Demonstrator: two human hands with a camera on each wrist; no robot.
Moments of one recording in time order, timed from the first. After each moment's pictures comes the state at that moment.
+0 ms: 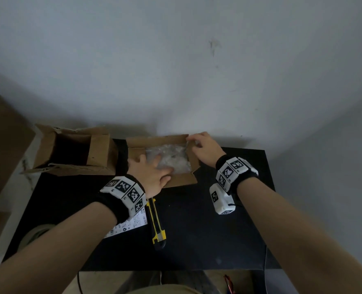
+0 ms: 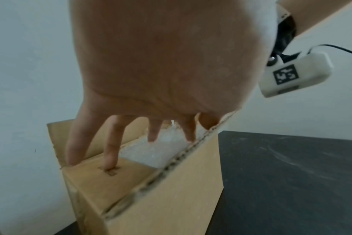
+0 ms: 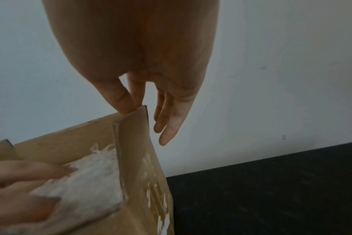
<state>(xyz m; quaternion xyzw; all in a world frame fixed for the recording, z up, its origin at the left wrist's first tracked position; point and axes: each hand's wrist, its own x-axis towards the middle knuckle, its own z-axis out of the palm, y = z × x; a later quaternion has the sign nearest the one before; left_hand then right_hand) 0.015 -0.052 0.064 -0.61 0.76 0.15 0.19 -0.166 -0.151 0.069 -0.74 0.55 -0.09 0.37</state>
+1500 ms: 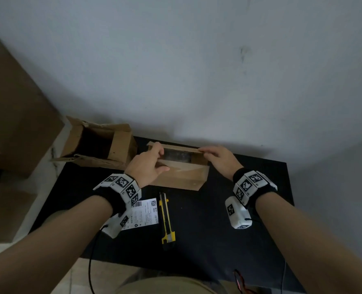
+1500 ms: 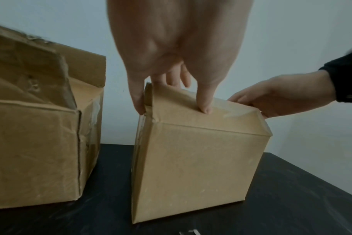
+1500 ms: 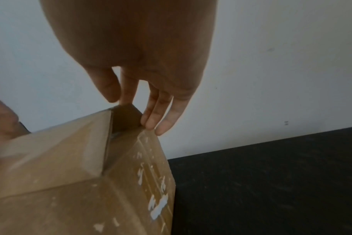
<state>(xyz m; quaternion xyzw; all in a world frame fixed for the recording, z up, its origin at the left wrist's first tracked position) 0.058 -0.053 0.054 -0.72 0.64 0.25 -0.15 -0.167 -0.152 0.049 -0.75 0.52 -0.08 0.40</state>
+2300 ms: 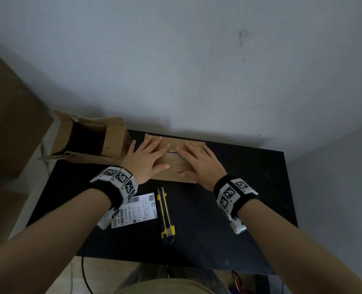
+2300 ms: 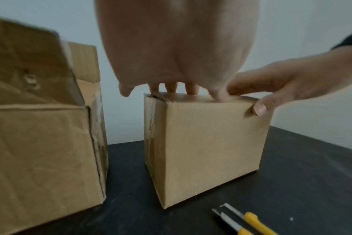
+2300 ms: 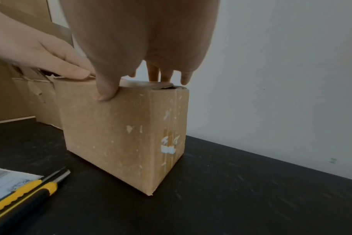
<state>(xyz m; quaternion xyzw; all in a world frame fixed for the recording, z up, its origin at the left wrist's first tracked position) 0.070 -0.061 0.027 -0.65 0.74 0.18 0.06 -0.147 -0.112 0.022 -0.92 0.38 0.05 0.13</state>
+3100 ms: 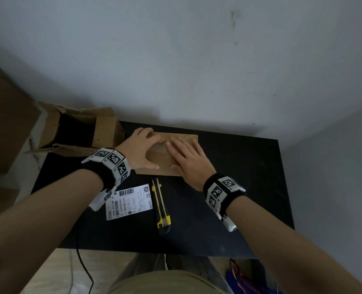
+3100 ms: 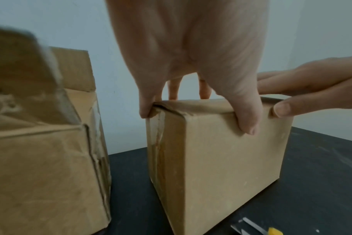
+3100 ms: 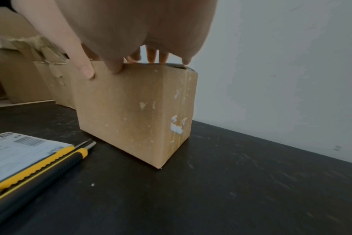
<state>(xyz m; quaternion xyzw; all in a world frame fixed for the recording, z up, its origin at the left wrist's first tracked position) 0.070 -0.076 0.037 -0.63 0.73 0.26 0.03 -0.144 -0.089 0.002 -0.94 0.34 0.00 0.07</state>
